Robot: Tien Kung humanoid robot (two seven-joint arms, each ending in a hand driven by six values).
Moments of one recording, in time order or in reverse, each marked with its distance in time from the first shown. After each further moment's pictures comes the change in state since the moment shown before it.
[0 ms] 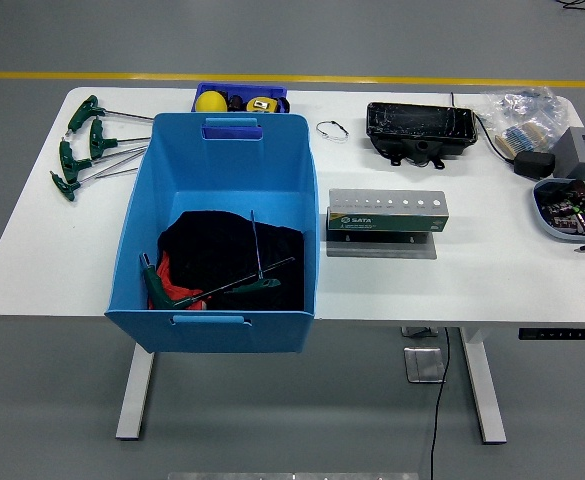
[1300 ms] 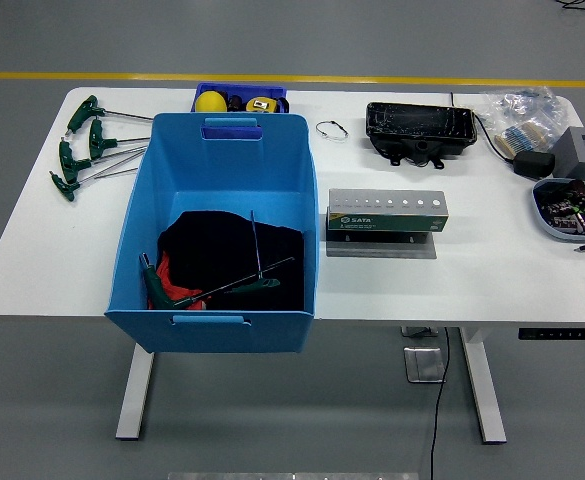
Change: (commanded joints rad) left arm -0.003 -0.011 -0.167 0.000 0.190 0.003 0.010; right arm 0.046 0.033 0.020 -0.019 -0.044 -0.008 -0.035
